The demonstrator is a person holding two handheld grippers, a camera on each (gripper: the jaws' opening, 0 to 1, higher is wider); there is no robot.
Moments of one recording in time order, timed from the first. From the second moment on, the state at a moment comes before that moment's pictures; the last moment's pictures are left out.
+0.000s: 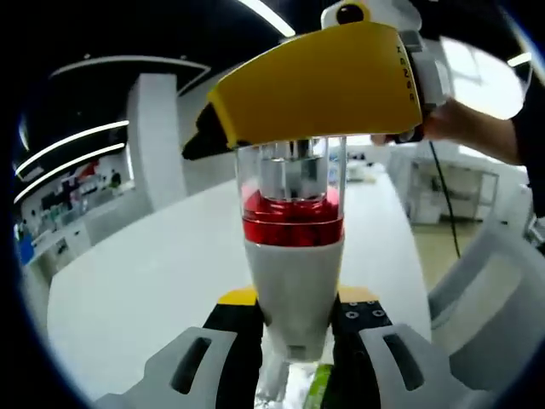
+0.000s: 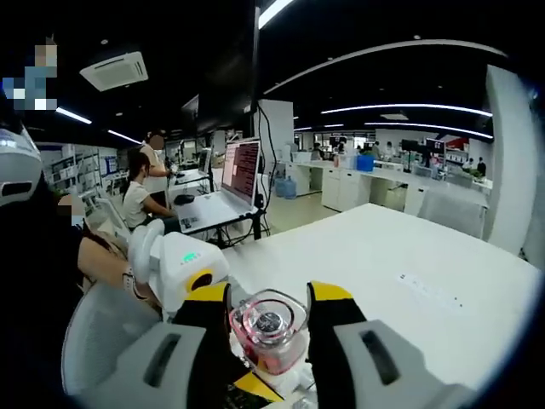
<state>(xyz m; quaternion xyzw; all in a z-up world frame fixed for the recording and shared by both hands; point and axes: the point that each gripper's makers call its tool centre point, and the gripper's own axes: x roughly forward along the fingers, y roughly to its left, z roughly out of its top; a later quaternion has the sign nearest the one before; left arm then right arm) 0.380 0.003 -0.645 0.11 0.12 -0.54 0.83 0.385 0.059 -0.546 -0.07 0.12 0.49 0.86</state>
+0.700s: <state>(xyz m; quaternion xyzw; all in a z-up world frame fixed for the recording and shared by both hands) 0.340 -0.036 -0.661 0.11 0.14 -0.58 0.79 0.356 0.015 -0.559 -0.03 0.12 0.44 0.89</state>
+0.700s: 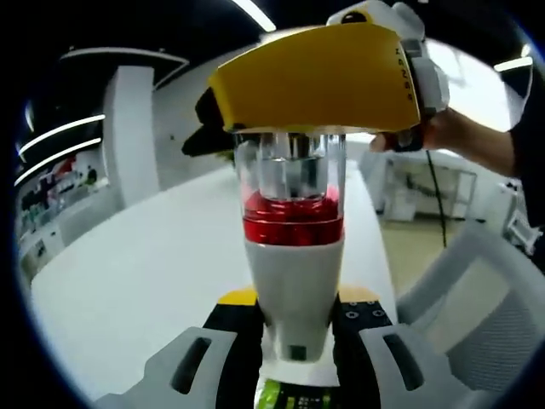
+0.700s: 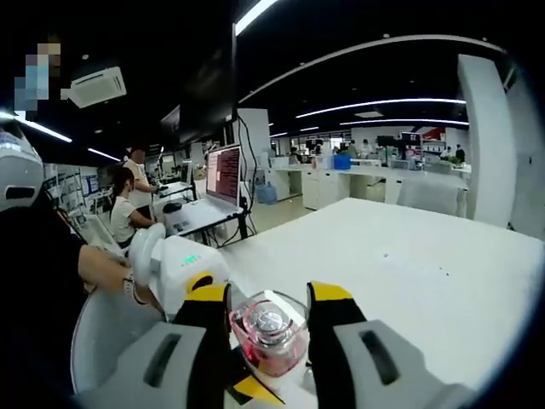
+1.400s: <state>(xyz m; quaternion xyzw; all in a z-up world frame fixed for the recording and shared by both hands) 0.317 -0.054 -0.704 0.12 0.18 -0.62 0.76 0.340 -0.005 -0.602 -0.01 0.15 0.40 0.91</state>
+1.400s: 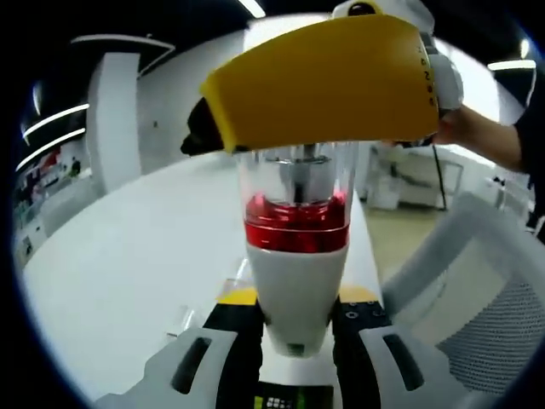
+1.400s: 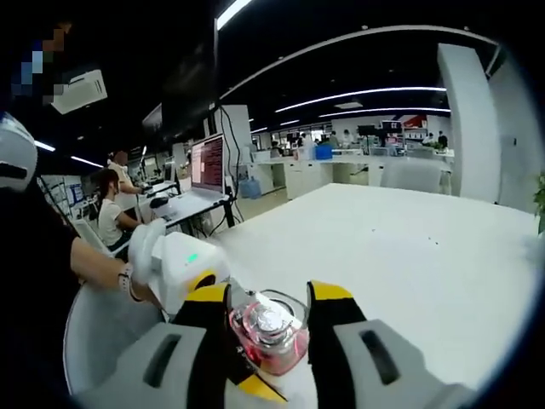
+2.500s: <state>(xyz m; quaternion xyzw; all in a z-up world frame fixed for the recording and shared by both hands) 0.313 -0.057 -0.730 0.09 0.19 -0.63 0.75 0.342 -0.005 -0.625 -0.01 0.17 0.39 0.91</state>
